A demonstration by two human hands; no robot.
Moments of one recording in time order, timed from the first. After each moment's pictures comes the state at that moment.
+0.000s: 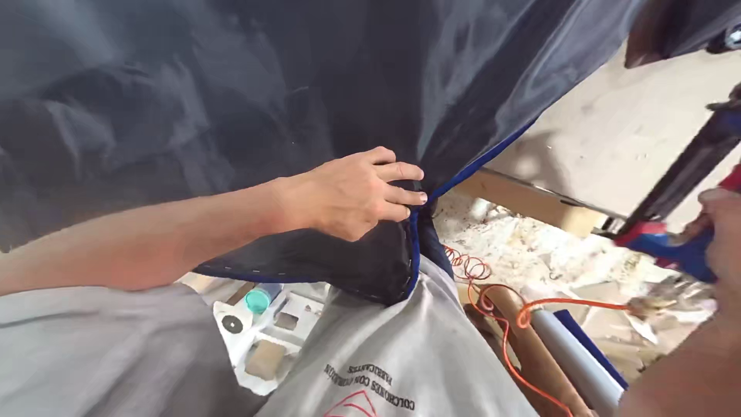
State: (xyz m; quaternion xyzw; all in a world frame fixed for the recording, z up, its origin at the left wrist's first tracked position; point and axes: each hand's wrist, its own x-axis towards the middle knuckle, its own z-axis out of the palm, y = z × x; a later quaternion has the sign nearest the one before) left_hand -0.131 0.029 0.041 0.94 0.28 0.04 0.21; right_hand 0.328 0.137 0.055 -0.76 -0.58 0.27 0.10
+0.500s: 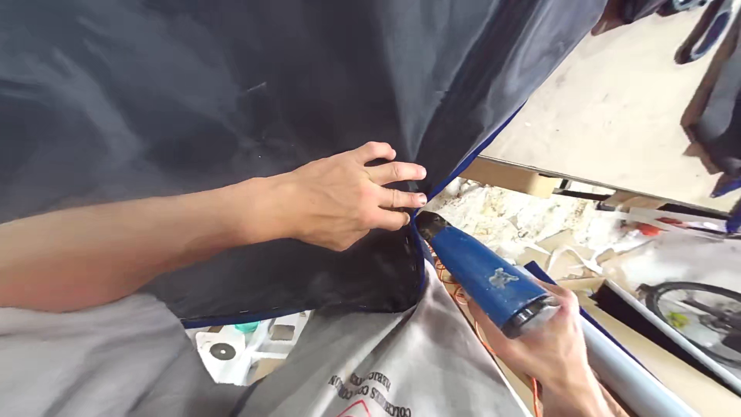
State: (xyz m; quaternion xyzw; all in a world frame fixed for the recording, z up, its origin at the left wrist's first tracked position) left_hand -0.147 0.046 0.019 0.95 0.20 0.08 0.22; right_hand 0.179 -0.030 0.087 -0.52 -0.78 0.33 0.13
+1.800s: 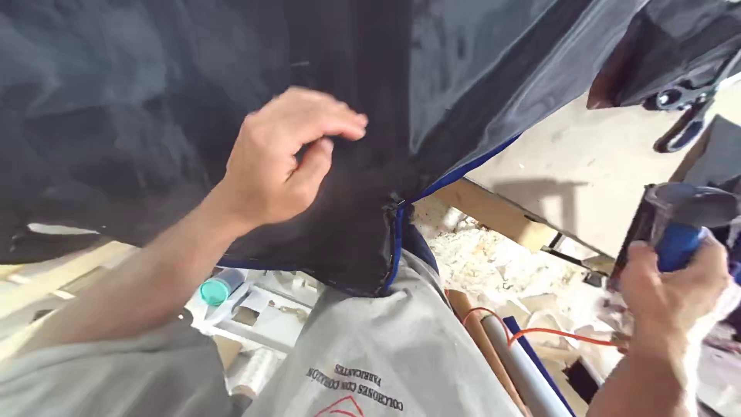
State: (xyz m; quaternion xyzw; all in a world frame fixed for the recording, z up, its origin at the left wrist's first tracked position) left_hand -0.156 -0.017 0.067 0.70 0.59 0.35 0.19; right_hand 0.378 0.125 0.048 -0.71 -0.70 0.08 0.01
